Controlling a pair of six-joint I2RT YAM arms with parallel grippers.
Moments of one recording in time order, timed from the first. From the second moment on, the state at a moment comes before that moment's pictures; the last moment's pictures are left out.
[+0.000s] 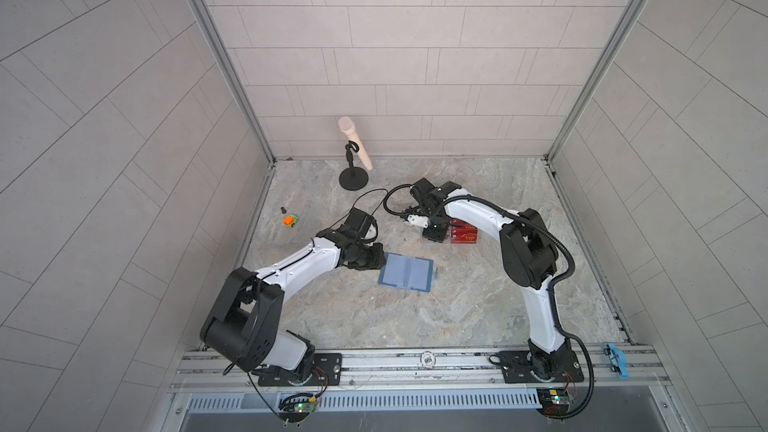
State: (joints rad) left arm -0.48 1.45 0.84 -0.53 0.32 -0.45; right arm 0.58 2.13 1.72 -1.03 0.11 -0.57
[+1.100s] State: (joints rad) left arm -0.48 1.45 0.85 -0.56 0.31 -0.44; right arm 0.58 2.13 1.72 -1.03 0.15 -0.58
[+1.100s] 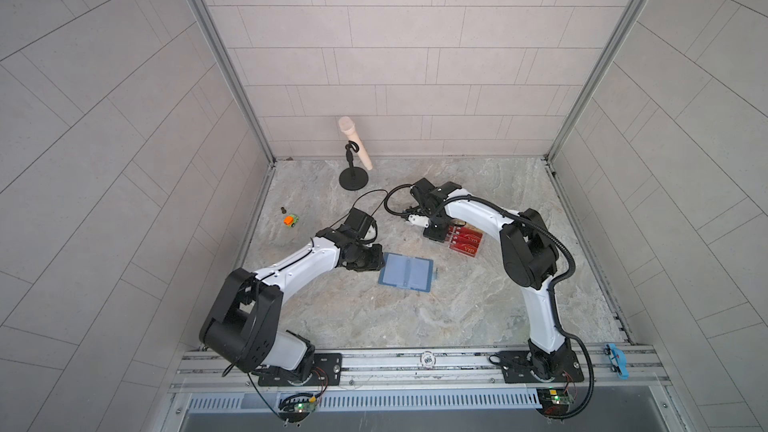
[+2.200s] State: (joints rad) left arm -0.49 1.07 0.60 -0.15 0.26 -0.60; right arm 0.55 1.80 1.63 -0.92 -0.36 -0.21
